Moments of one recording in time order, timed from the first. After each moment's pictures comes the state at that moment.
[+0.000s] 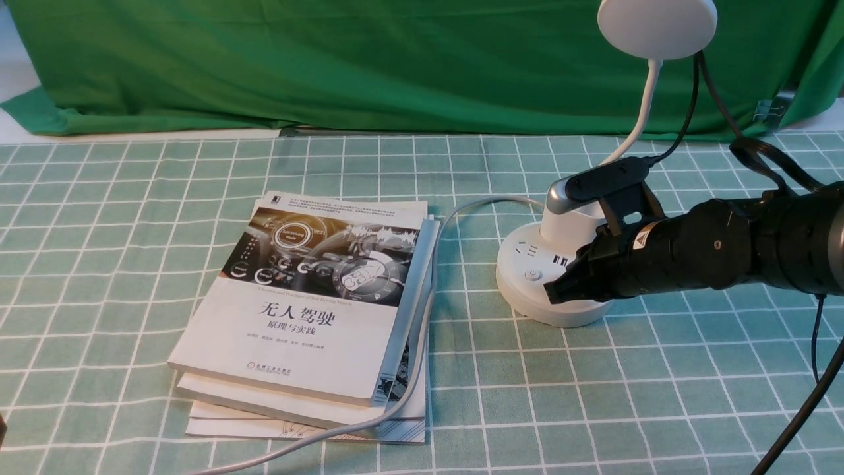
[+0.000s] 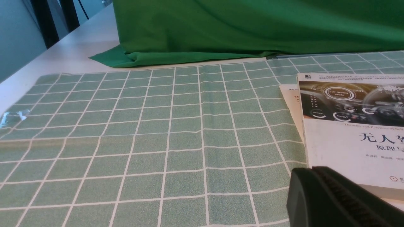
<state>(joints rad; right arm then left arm) 0.41 1.84 -1.03 0.23 0.14 -0.29 0.01 0.00 0.01 0.00 0.21 0.06</state>
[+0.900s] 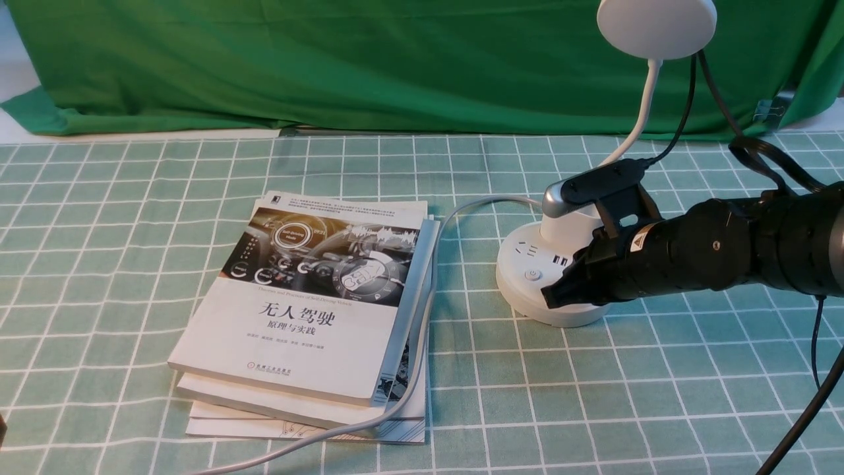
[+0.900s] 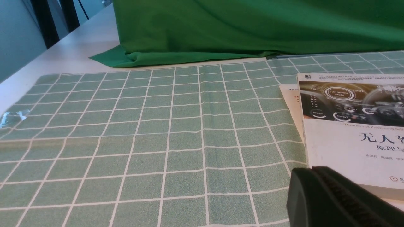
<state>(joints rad) 0.42 1.83 -1.03 0.23 0.15 -0.30 0.01 0.00 0.01 0.00 0.21 0.06</state>
